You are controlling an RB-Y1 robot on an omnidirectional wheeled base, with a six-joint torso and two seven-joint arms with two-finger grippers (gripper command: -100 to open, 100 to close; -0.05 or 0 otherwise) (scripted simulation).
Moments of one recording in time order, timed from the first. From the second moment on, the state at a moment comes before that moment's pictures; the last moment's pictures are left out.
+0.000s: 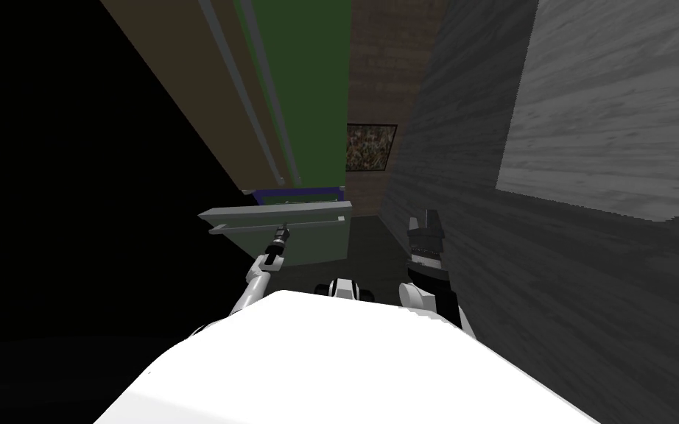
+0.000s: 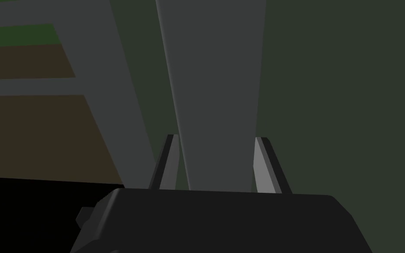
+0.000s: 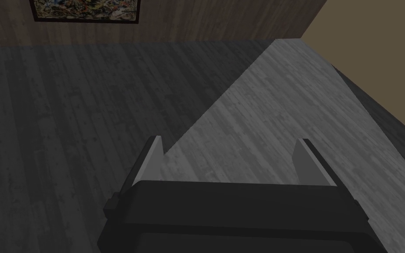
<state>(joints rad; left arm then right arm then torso) -0.07 0.28 0.42 -1.13 -0.42 -0.45 0.53 0.51 0.04 0.05 -2.29 0.03 -0.43 0.11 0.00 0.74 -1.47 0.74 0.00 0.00</state>
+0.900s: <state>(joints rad) -0.14 0.37 0.38 -1.16 -0.42 -0.29 0.62 0.51 0.04 0.05 -2.29 0.03 -0.43 0.11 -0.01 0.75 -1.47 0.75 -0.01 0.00</state>
